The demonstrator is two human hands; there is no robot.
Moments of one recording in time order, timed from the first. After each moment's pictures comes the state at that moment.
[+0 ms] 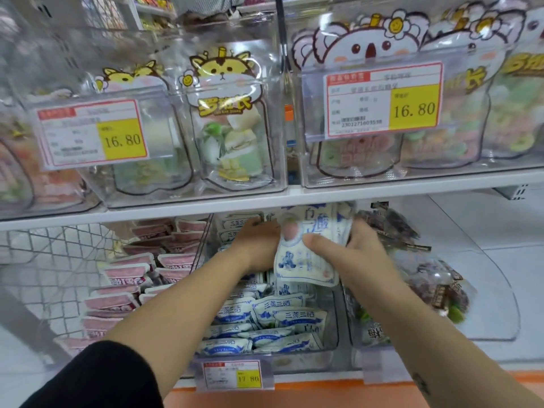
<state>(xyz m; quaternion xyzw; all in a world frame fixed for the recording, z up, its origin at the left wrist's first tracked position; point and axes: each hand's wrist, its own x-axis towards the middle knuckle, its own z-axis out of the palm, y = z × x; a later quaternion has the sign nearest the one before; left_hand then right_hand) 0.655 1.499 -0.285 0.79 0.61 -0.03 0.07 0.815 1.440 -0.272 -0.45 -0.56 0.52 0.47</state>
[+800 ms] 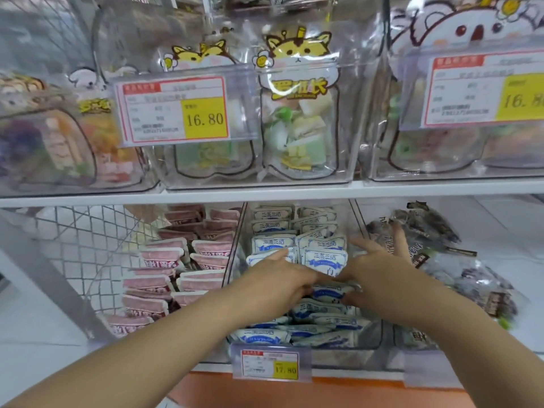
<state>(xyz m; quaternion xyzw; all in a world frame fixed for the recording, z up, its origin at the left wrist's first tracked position) 0.611 1.432 -0.304 0.87 0.49 0.01 0.06 0.798 1.449 -0.286 -0.48 -0.87 0.03 -0.08</state>
